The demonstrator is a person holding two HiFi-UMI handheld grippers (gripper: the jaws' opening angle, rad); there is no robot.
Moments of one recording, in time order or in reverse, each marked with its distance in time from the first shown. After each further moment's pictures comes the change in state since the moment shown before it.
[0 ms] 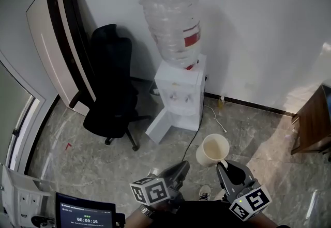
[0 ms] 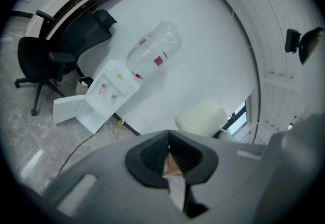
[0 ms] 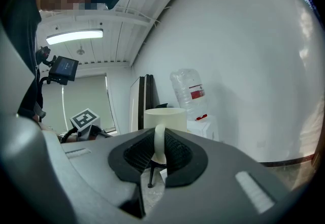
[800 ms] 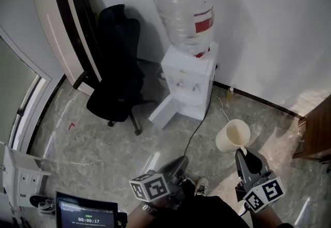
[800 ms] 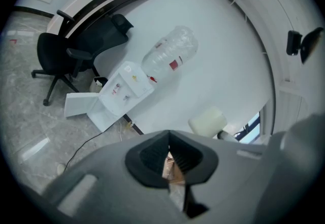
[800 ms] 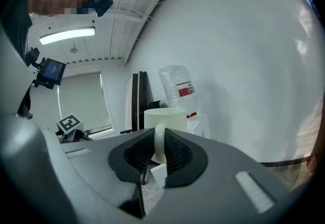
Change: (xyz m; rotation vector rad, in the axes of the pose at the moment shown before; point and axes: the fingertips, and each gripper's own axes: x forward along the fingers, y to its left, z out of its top) left arm 0.022 0.032 -0.003 -0.096 -0.084 0.127; right arm 0.015 -0.087 0.004 0.021 0.043 -0.035
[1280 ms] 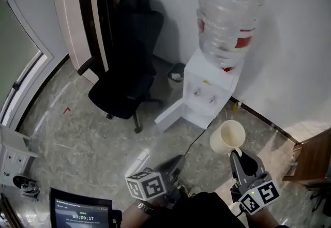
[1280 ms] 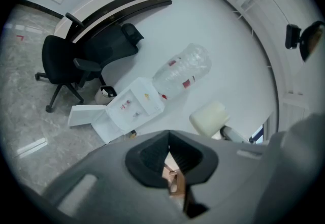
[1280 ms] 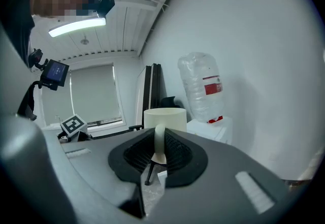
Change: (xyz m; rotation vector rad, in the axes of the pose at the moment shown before) left arm -0.019 0.073 0.082 -0.061 -0.098 0.018; right arm 0.121 0.068 0.015 -0.103 0.065 0.138
